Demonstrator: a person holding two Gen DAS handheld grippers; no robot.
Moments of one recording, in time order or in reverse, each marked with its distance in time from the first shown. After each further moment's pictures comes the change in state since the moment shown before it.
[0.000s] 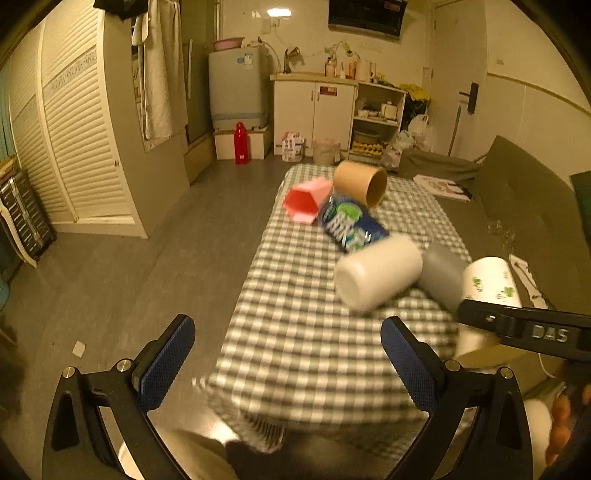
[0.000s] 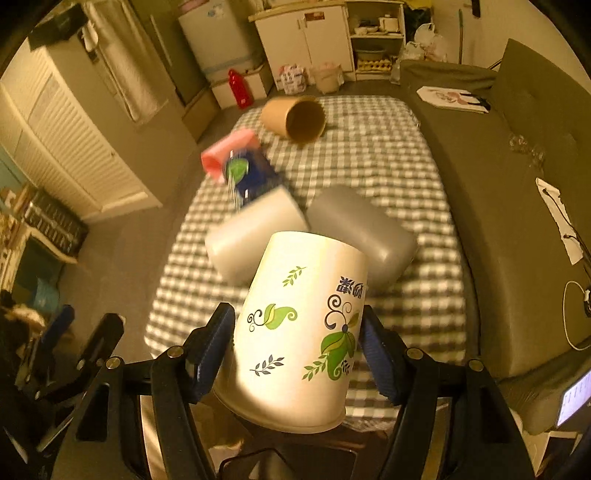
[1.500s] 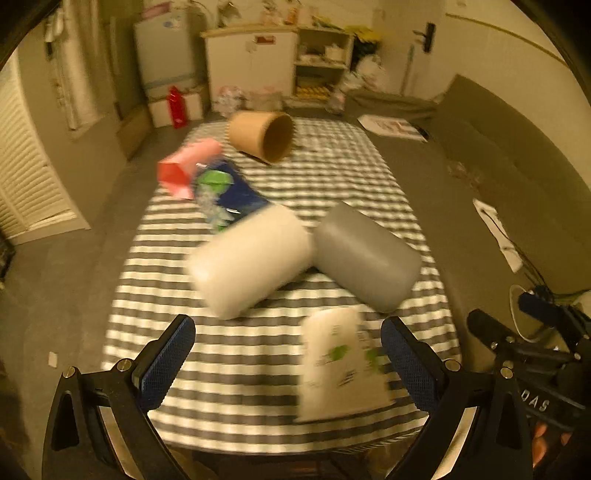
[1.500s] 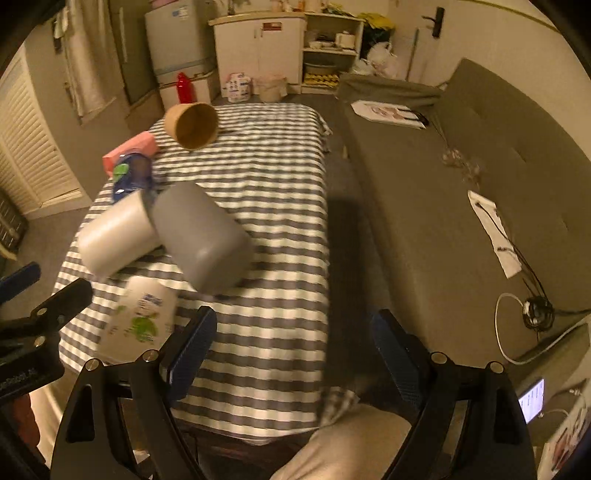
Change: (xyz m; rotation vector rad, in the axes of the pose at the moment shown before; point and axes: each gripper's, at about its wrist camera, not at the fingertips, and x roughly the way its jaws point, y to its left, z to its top) left arm 0.070 -0.137 0.029 0.149 0.227 -0.144; right arm -0.016 -0.119 -0.005 -0.007 -0.060 -0.268
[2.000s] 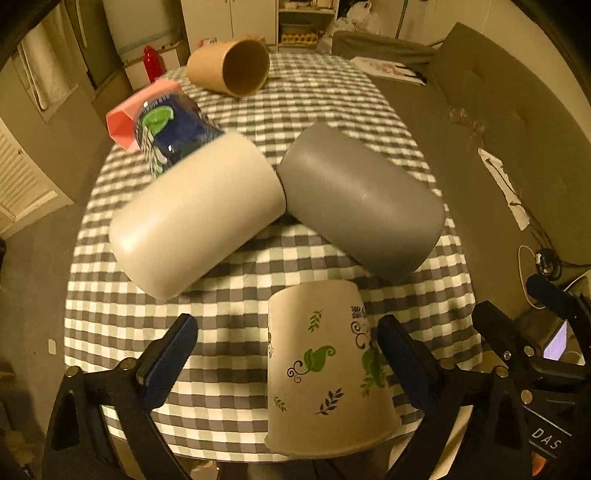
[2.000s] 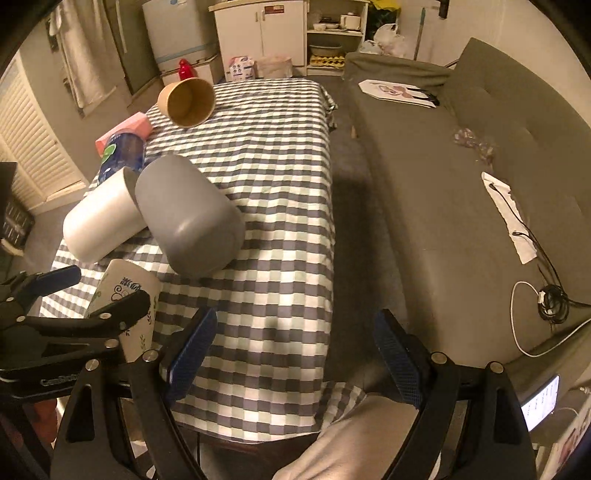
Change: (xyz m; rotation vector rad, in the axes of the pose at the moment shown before) left arm 0.061 -0.017 -0.004 0.036 0.222 -0.018; right arm 0.031 0.001 -0.006 -0.012 0.061 0.051
